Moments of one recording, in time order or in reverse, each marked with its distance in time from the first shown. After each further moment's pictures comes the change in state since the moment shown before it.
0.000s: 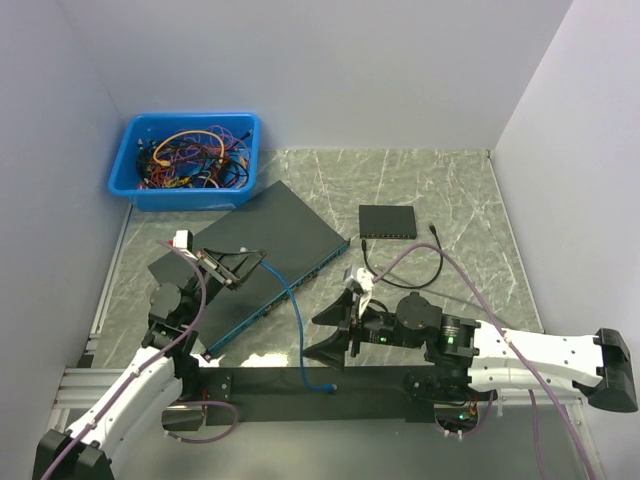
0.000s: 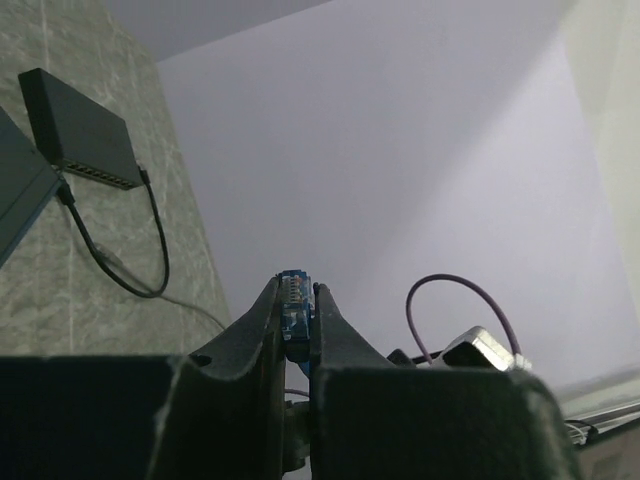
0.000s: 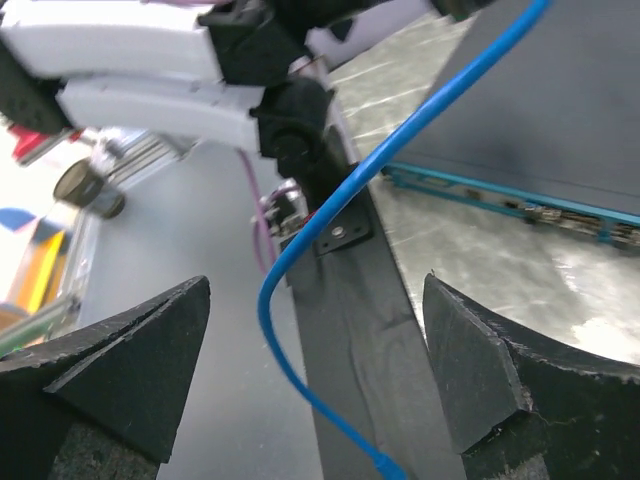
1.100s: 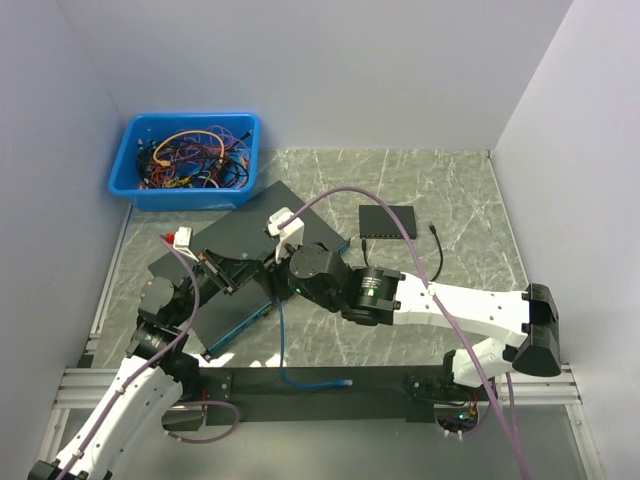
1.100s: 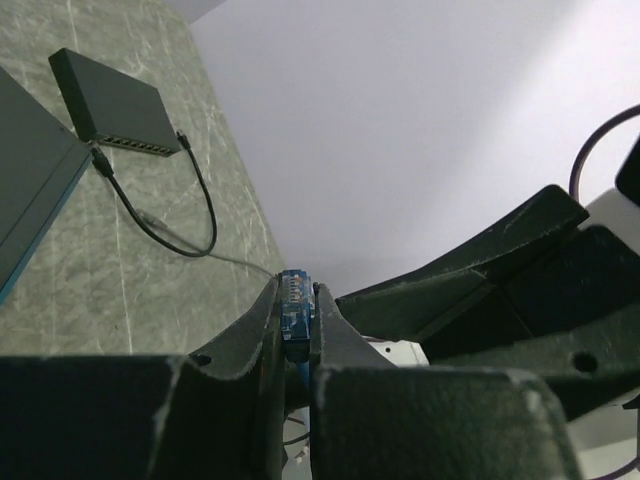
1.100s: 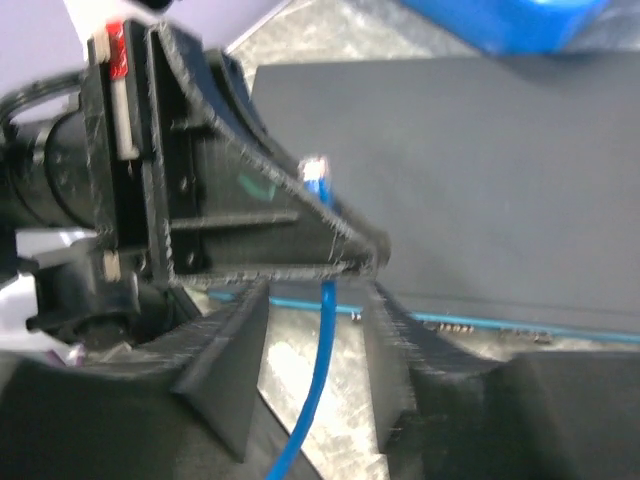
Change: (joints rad) left arm -0.002 -0.155 0.155 -0.424 0.090 0.251; right arm -0.007 0.630 0.763 -0.418 0.480 -0.138
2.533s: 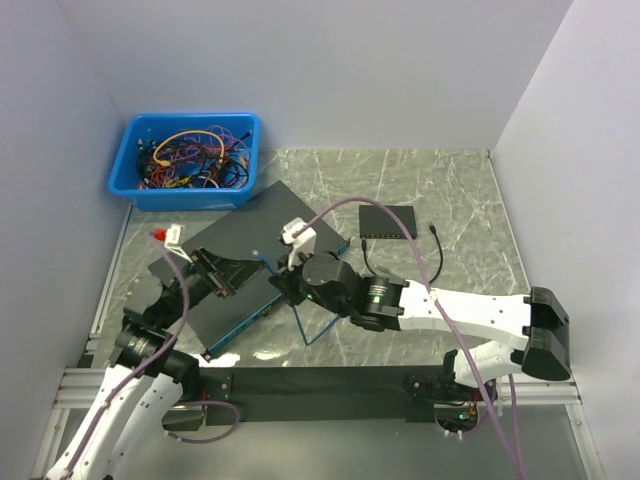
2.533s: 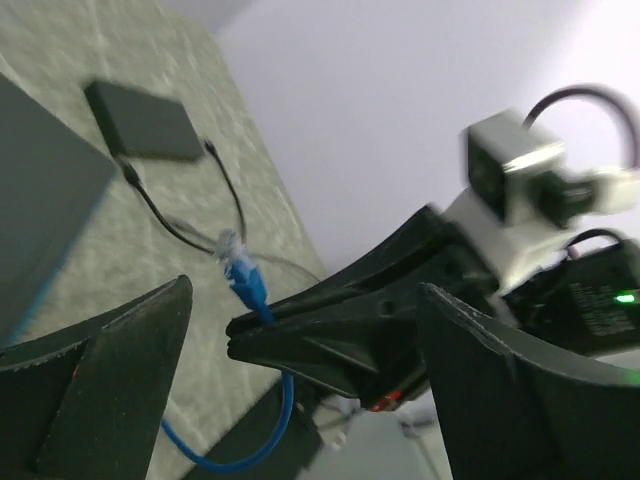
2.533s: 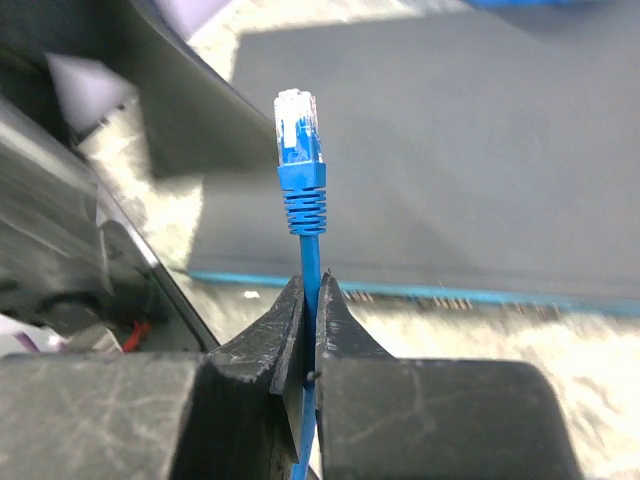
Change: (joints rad) left arm -0.002 -0.060 0.154 -0.243 0.016 0.138; right arm -0.030 -0.047 -0.160 0.114 -0.031 0.032
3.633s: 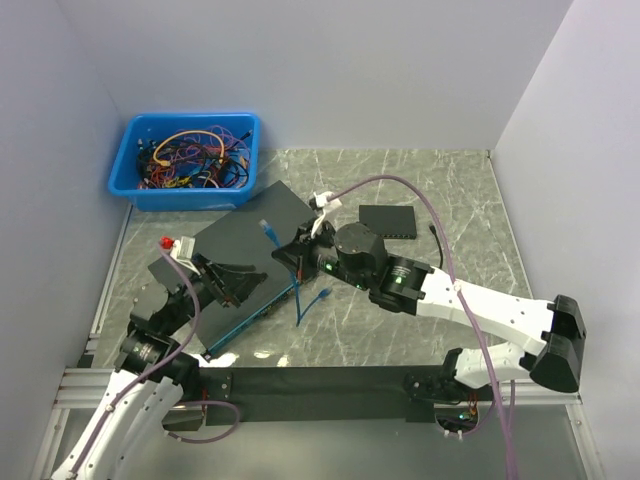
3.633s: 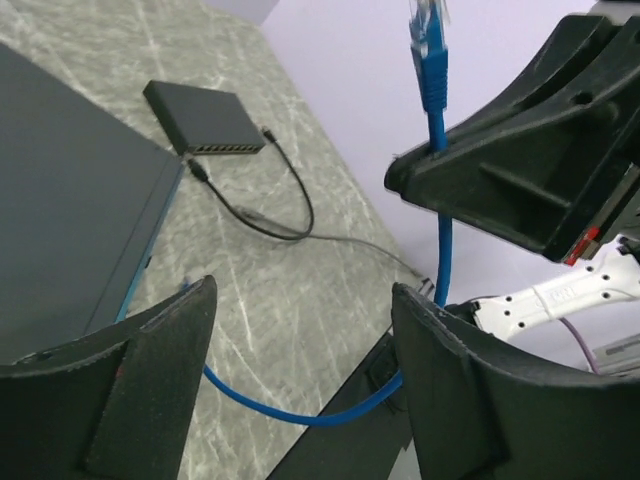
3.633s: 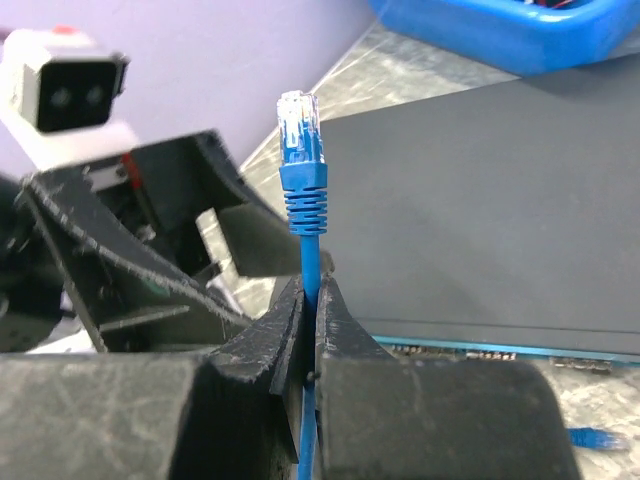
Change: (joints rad) left arm -0.008 -0.074 -0.084 -0.027 -0.003 0.246; right arm -0.161 -0.099 -0.017 0.090 -0.214 0.141
